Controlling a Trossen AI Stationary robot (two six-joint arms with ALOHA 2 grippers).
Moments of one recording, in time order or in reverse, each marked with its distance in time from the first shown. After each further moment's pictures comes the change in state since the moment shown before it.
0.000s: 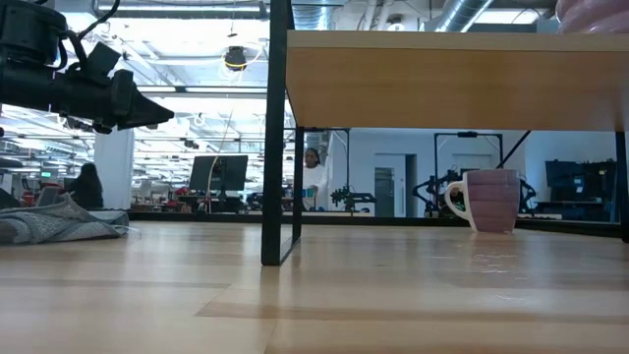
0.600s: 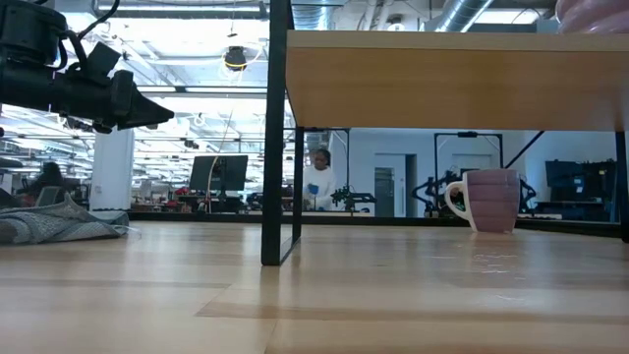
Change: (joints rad) left arm 0.000 0.000 0.000 0.000 0.000 0.011; right arm 0.037 -0.162 0.052 0.002 -0.015 0.265
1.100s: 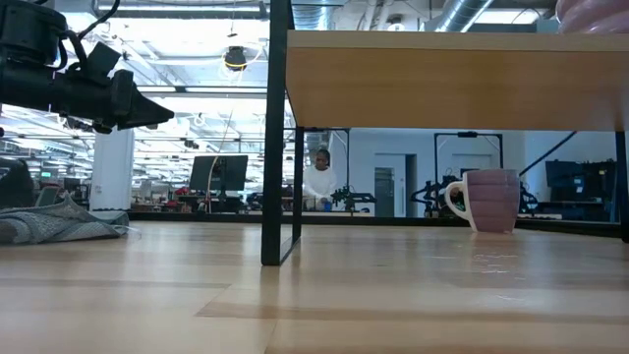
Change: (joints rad) left arm 0.000 0.000 0.000 0.000 -0.002 -0.009; right arm -0.034 -0.398 -0.385 -0.004 -0.023 -0.048
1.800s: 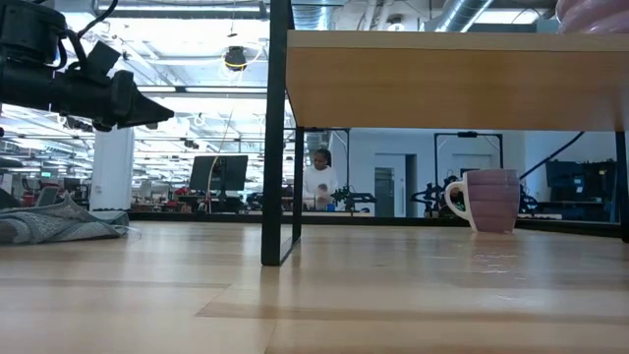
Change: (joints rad) left arm 0.000 0.000 0.000 0.011 -0.004 0.027; right arm -0.052 -0.087 -0.111 0.137 -0.021 -0.317
